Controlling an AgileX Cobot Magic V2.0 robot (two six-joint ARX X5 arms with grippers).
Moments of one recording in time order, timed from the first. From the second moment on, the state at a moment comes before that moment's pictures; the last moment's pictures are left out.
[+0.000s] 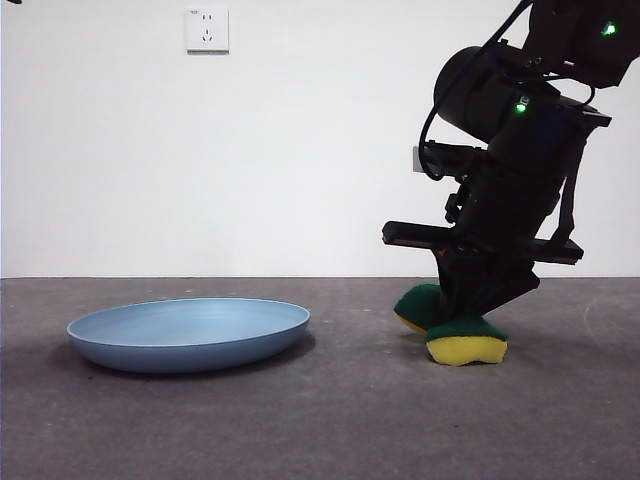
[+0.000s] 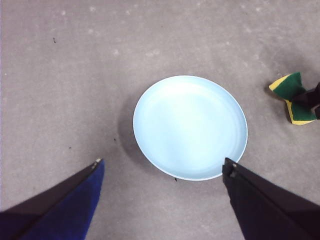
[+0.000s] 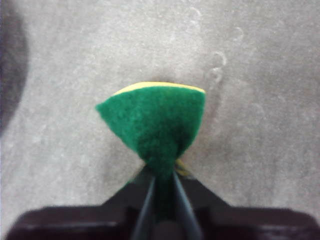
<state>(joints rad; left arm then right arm) -0.31 0.85 1.07 -0.91 0.01 -0.10 0.49 1.70 0.95 -0.21 0.05 0.19</state>
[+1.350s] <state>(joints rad) -0.31 1.01 1.07 -0.78 0.01 -0.08 0.49 1.29 0.96 -0.44 0.05 0.19</state>
